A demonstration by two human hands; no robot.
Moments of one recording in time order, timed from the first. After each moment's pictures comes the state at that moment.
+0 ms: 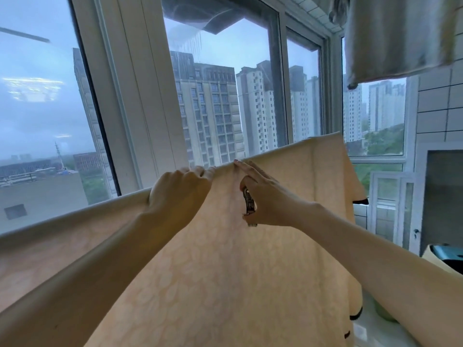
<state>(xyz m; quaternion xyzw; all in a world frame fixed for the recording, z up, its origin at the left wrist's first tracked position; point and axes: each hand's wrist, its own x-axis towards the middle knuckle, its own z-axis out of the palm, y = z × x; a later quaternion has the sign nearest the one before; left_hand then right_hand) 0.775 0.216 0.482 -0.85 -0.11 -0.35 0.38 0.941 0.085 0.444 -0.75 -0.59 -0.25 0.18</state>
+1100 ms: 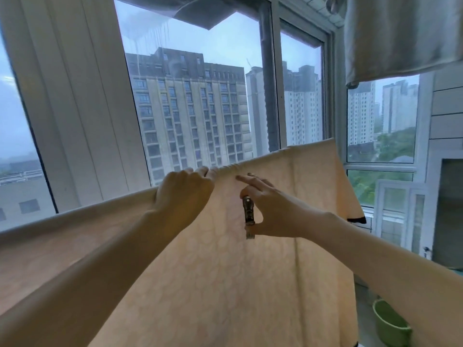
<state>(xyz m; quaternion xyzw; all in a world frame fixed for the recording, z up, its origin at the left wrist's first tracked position) 0.952 0.197 0.483 -0.85 -0.13 -0.34 0.39 1.096 0.043 0.443 -0.73 -0.63 -0.22 0.18</state>
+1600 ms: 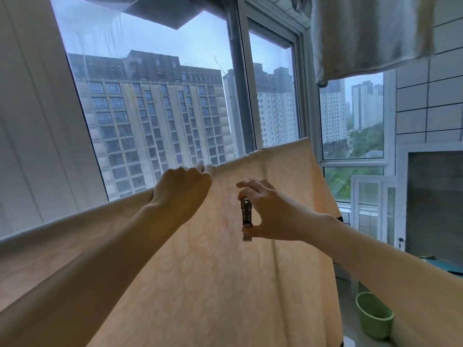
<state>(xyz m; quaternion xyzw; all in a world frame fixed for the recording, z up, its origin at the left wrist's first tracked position) 1.035 0.182 0.491 -0.86 -0.11 -0.33 0.39 1.156 0.020 0.434 -0.75 -0.58 -0.25 0.20</state>
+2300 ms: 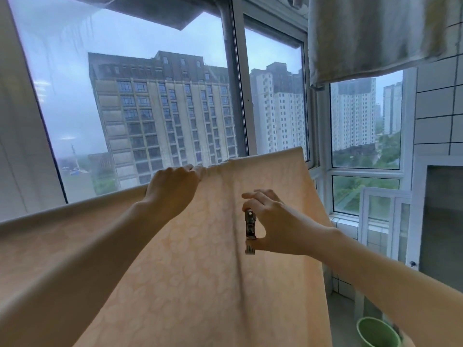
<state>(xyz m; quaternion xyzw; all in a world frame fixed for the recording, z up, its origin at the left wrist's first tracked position) 1.156 0.139 0.494 -0.87 -0.16 -0.35 0.31 1.281 -0.060 0.427 -0.73 -0.62 -0.23 0.18</state>
